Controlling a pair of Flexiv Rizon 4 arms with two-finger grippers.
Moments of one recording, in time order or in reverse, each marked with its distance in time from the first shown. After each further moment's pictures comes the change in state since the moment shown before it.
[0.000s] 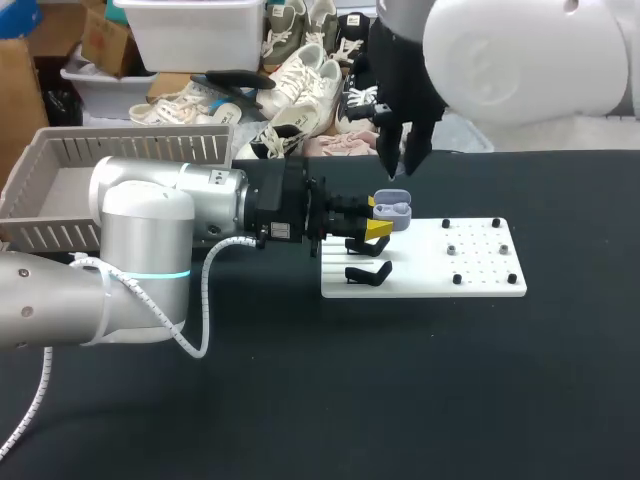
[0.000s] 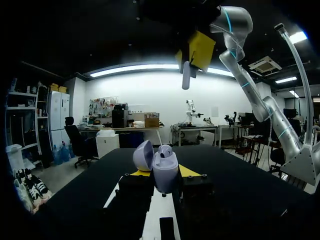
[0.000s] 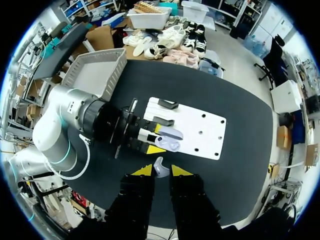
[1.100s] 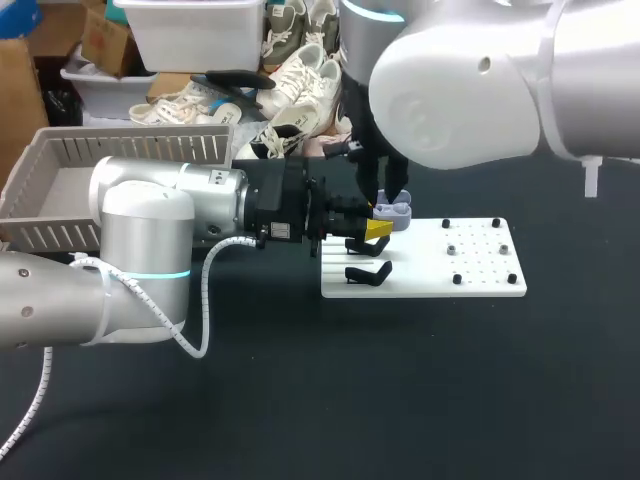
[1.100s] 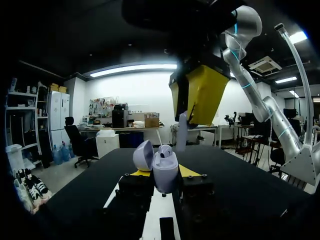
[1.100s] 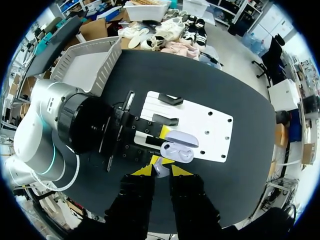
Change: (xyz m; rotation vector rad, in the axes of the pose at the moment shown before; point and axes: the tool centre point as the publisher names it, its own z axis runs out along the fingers) left arm 0.000 0.000 0.000 0.000 0.000 0.000; right arm -0.006 0.012 0.052 0.056 0.044 0.009
